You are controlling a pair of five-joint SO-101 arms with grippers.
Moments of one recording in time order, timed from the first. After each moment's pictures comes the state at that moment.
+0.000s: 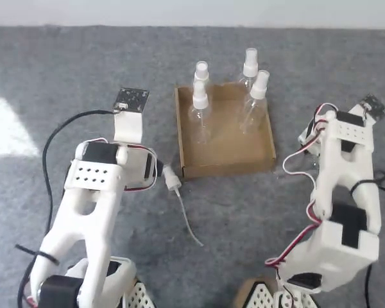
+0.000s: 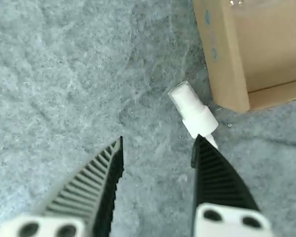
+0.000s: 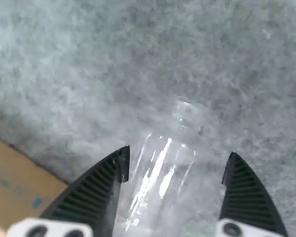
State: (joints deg) left arm 1.1 -25.1 43.3 70.2 4.2; right arm 12.9 10.1 14.5 62.2 -37.1
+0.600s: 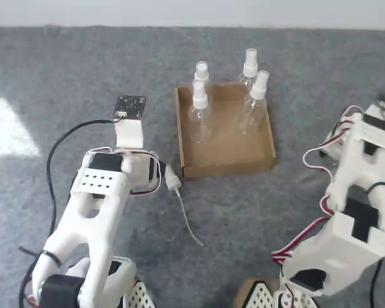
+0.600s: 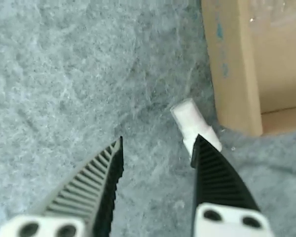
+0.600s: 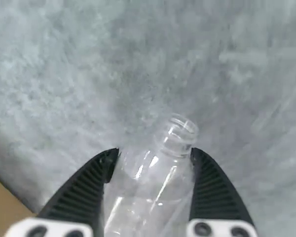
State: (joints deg) left arm 1.6 -25.1 51.7 57.2 8.7; right arm 22.3 13.5 9.0 63.5 -11.6
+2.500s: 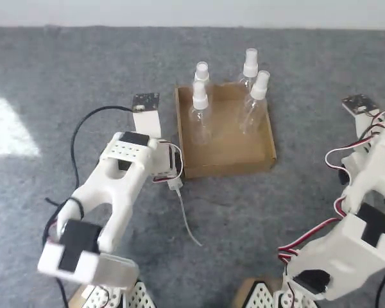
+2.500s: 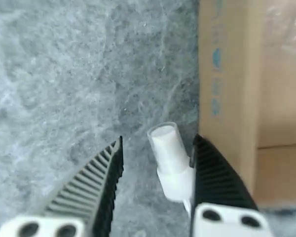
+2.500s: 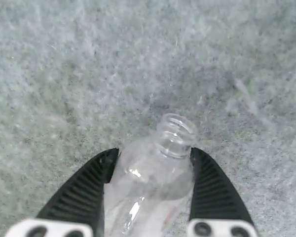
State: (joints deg) left arm 7.3 -0.4 38.1 55.6 22.2; right arm 30.7 14.1 5.2 72.7 50.3
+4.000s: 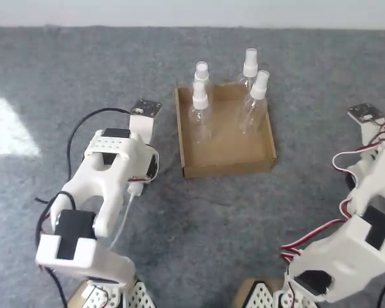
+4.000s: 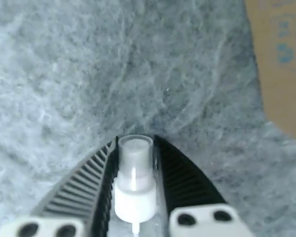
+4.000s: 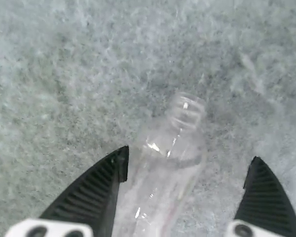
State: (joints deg) left arm -1.4 4.1 35.9 60.4 -4.9; right arm 34.4 14.1 7.2 72.6 53.8
